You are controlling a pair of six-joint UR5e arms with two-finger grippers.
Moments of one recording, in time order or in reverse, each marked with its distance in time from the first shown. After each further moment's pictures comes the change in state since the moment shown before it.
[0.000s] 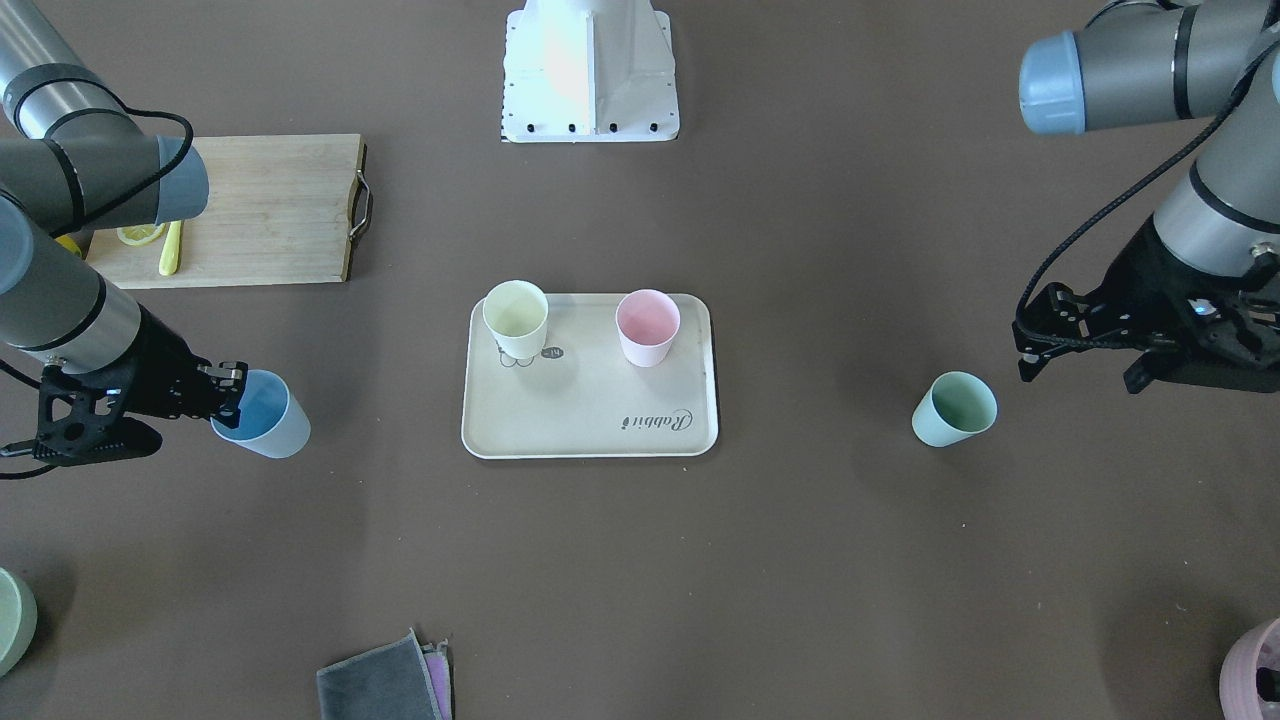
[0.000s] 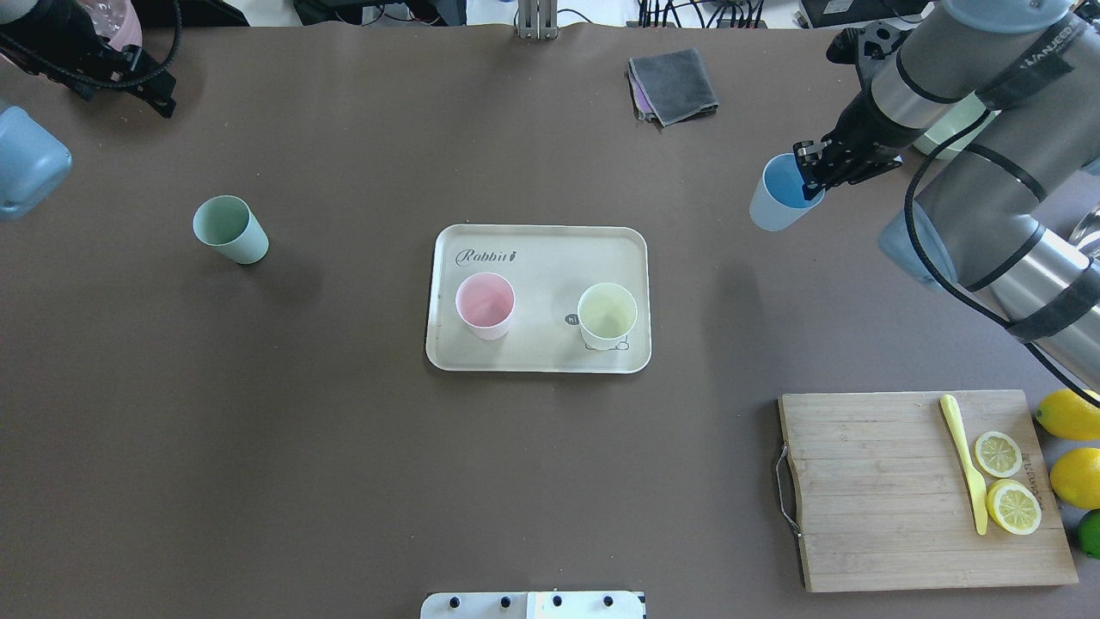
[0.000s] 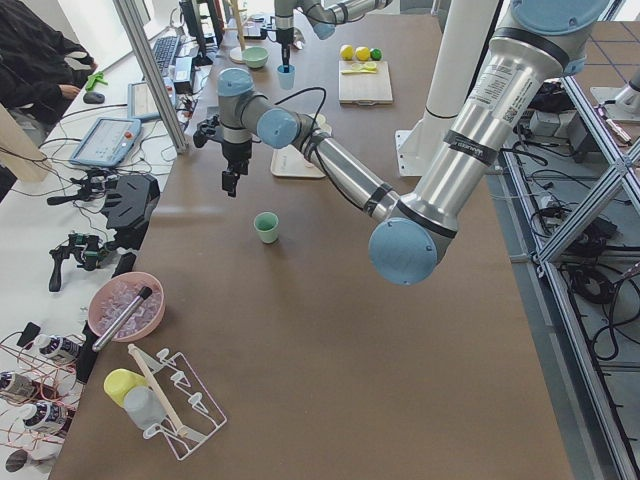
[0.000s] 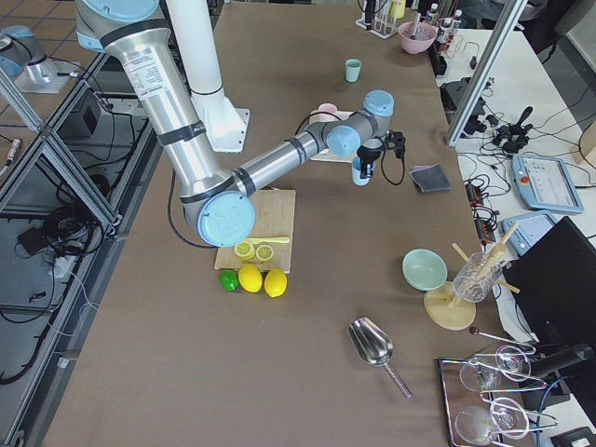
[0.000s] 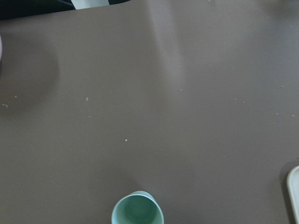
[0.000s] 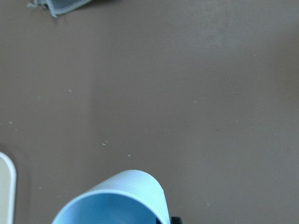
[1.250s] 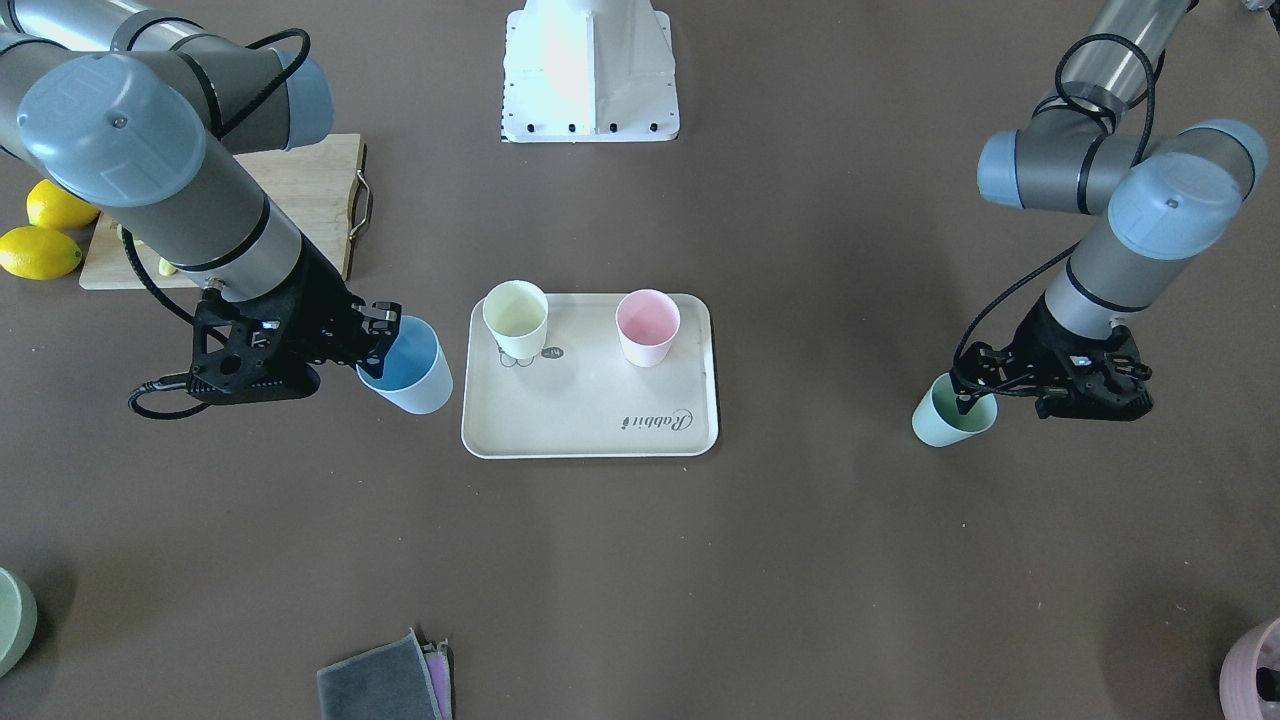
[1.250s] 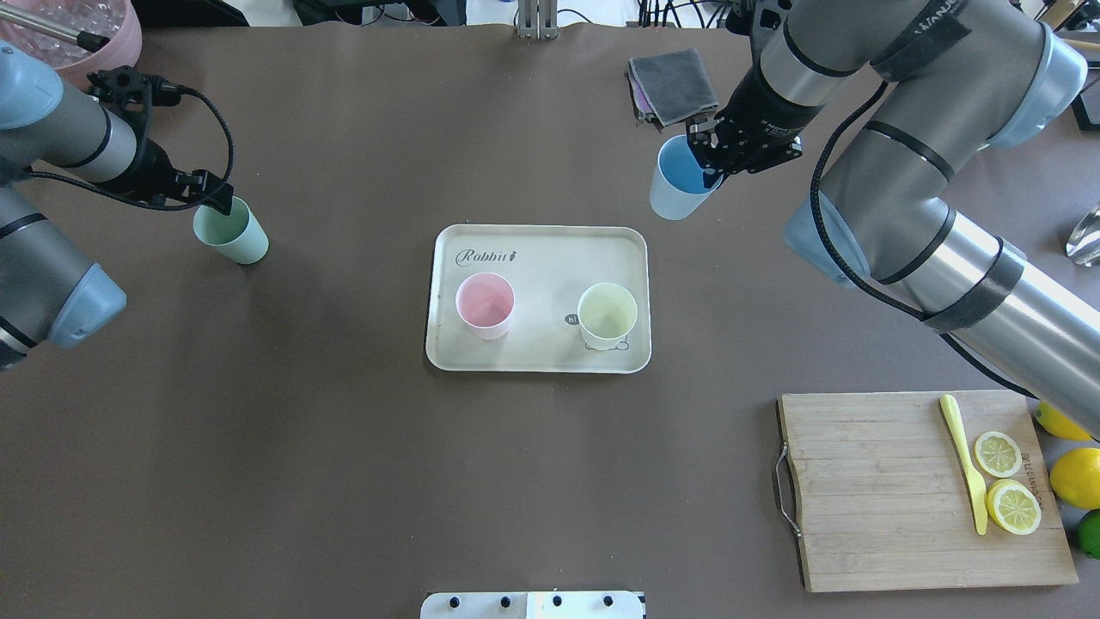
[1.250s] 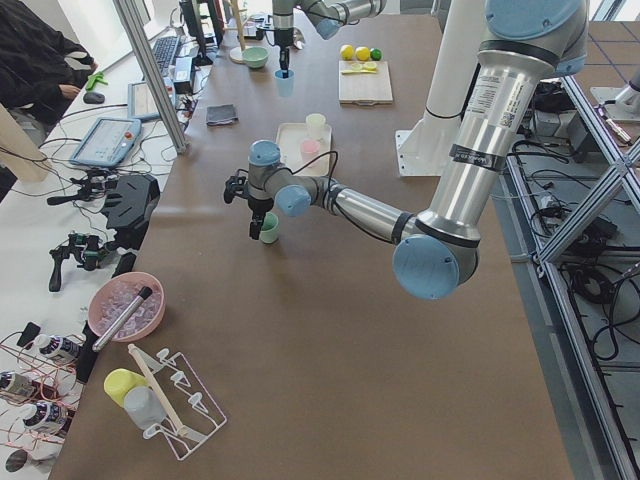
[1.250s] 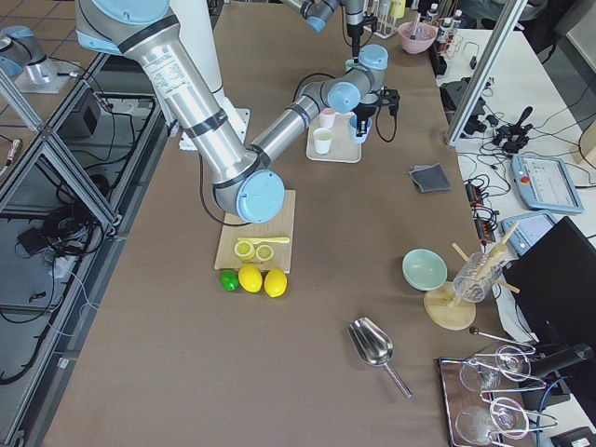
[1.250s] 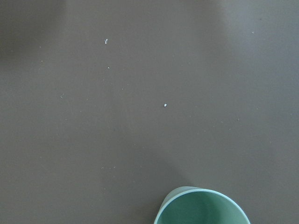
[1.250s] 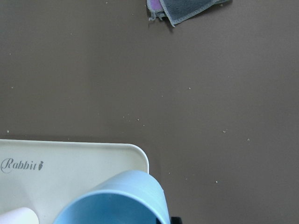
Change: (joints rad) left arm 0.195 0.129 0.179 -0.467 0.106 -0.339; right arm -0.082 0.159 0.022 -0.063 -0.014 0.180
